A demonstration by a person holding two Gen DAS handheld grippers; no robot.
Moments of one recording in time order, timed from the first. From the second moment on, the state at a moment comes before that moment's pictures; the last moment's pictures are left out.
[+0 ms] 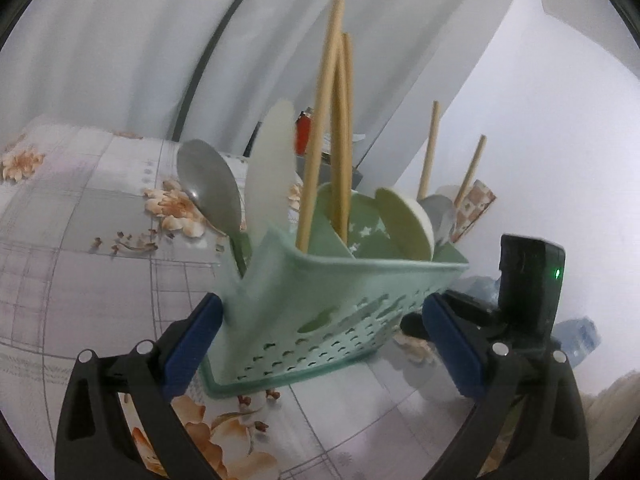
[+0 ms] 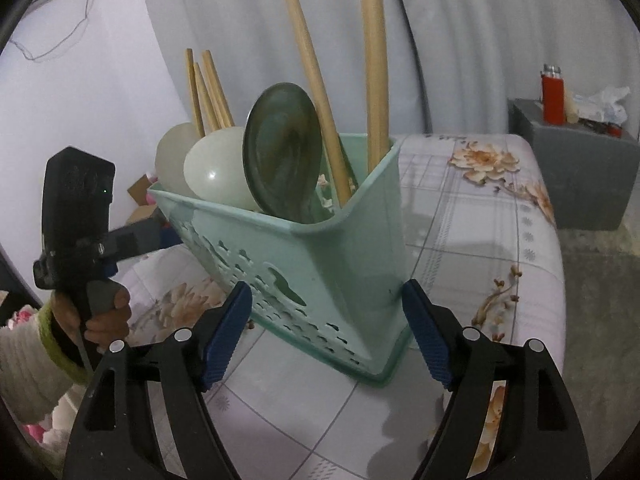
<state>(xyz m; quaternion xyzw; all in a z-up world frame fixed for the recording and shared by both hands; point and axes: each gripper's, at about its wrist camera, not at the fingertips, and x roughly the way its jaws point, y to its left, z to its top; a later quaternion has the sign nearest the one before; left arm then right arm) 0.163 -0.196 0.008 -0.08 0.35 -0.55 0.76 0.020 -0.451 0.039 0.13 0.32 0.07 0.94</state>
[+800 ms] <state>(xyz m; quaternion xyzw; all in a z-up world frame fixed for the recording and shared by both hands) 0.121 -0.069 0.014 -0.11 0.33 -0.45 0.82 0.008 -0.331 0.036 0.10 0.34 0.13 0.92</state>
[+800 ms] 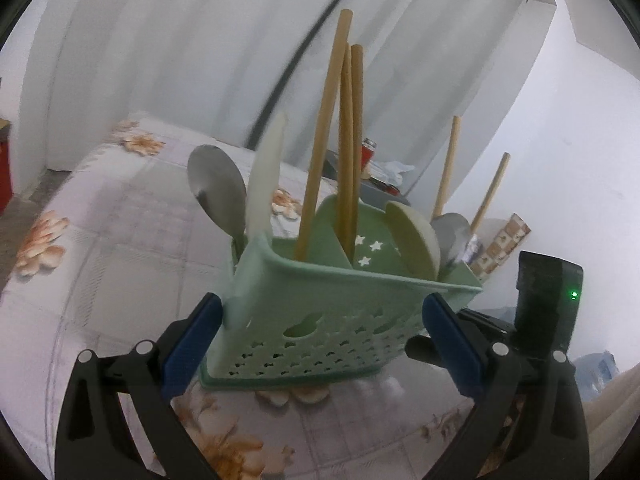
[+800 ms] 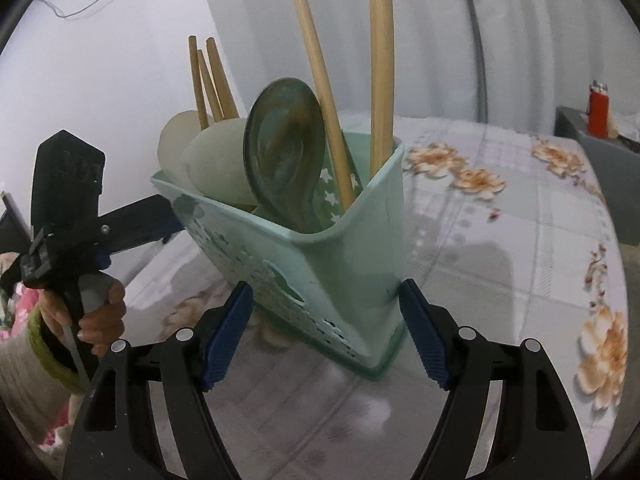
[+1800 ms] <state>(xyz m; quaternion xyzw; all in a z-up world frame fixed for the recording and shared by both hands) -0.017 -0.042 0.005 0.03 0.36 -0.14 0.92 -0.066 -0.259 0.025 0.06 0.38 -0.05 0.92</state>
